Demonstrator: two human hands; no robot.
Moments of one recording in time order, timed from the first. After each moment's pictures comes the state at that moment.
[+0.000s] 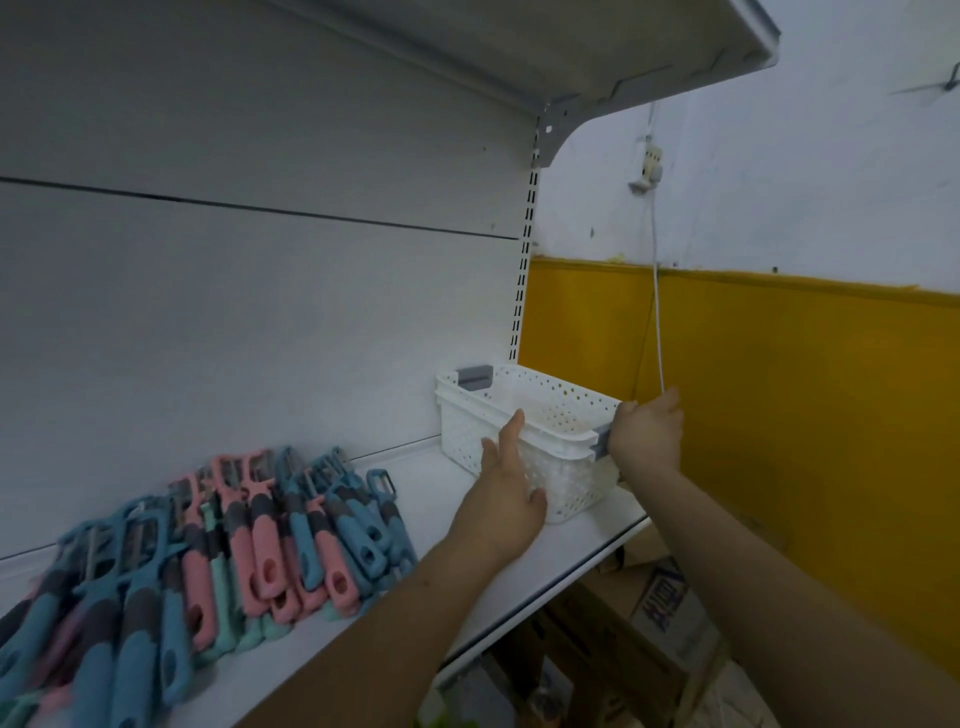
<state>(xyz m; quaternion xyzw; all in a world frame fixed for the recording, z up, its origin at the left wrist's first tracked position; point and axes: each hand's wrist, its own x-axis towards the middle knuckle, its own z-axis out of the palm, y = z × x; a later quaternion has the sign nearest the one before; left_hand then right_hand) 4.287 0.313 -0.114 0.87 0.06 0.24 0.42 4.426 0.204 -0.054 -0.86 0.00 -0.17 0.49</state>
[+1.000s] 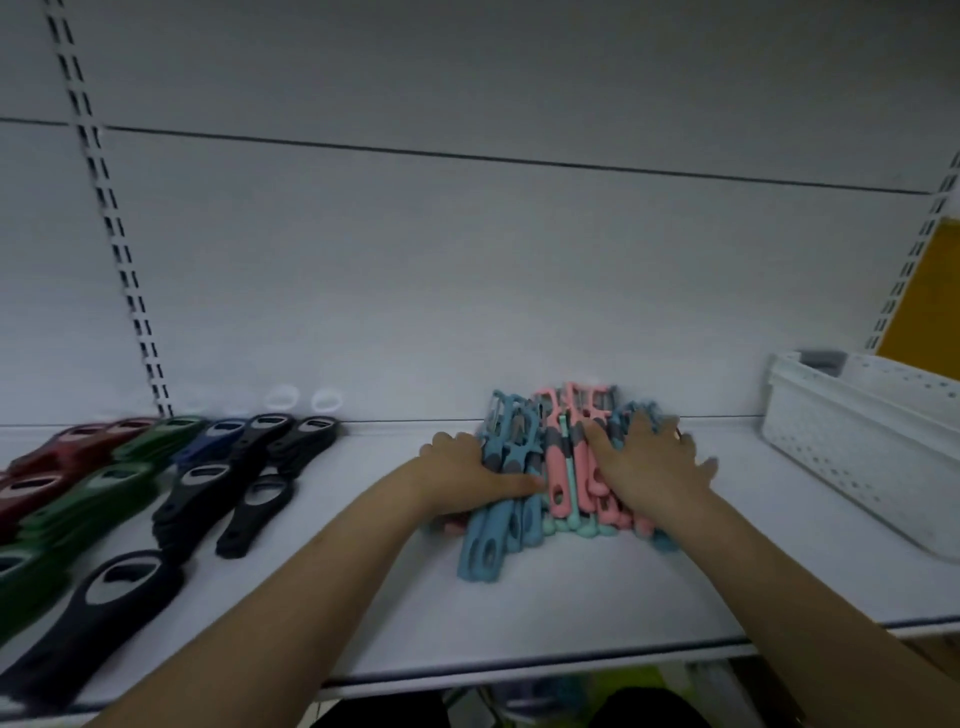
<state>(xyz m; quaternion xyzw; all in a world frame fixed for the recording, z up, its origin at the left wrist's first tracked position) 3.976 0.452 -0.080 0.83 0.46 0.06 0.30 4.171 0.380 -0.099 -0.91 -0.39 0.02 0.17</state>
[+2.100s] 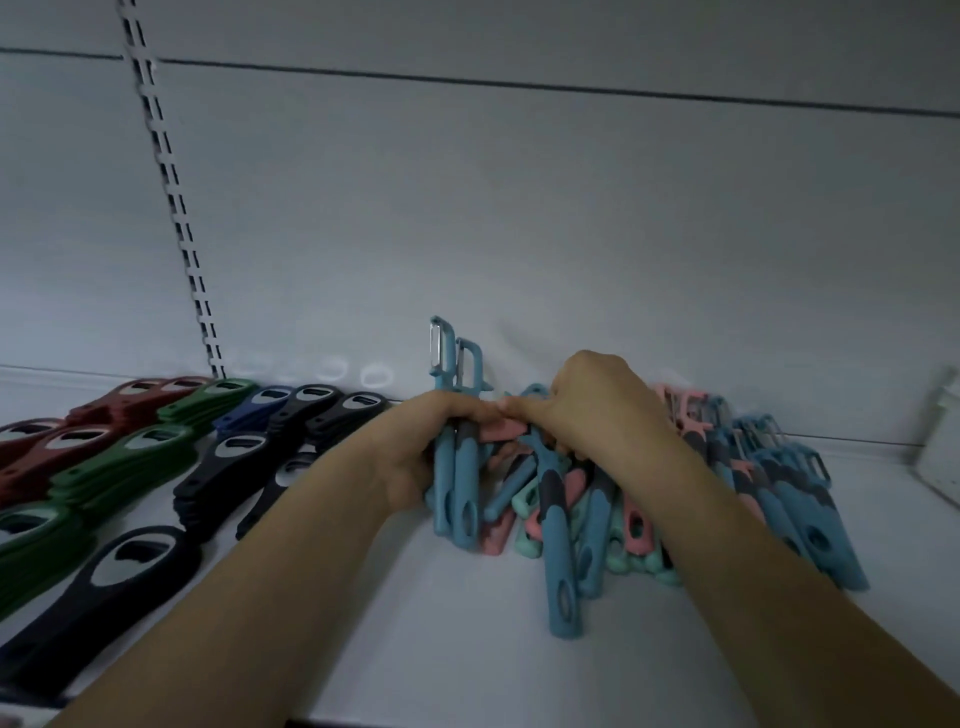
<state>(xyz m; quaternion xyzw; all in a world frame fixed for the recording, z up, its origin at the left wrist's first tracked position) 3.936 0.495 -0.085 0.43 0.39 0.27 0.77 4.097 0.461 -0.055 -0.77 -0.61 0.02 0.20</state>
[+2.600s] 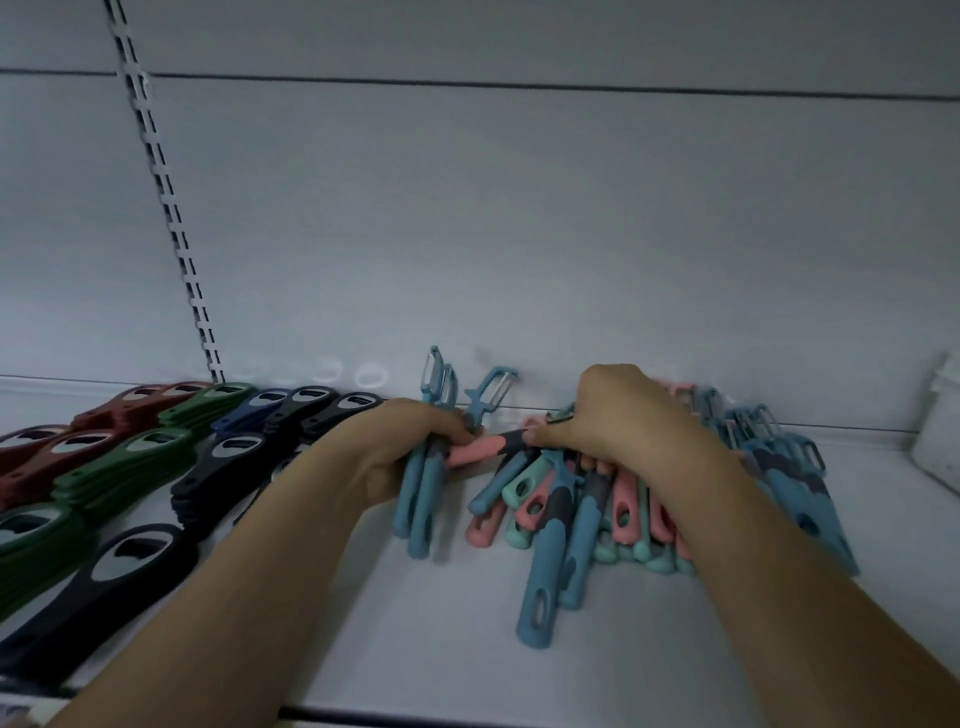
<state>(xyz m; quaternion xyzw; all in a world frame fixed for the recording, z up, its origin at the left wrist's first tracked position) 3.930 0.497 -0.086 0.44 0.45 0.31 0.71 4.122 0.446 -0.057 -0.77 -0.62 0.03 0.12</state>
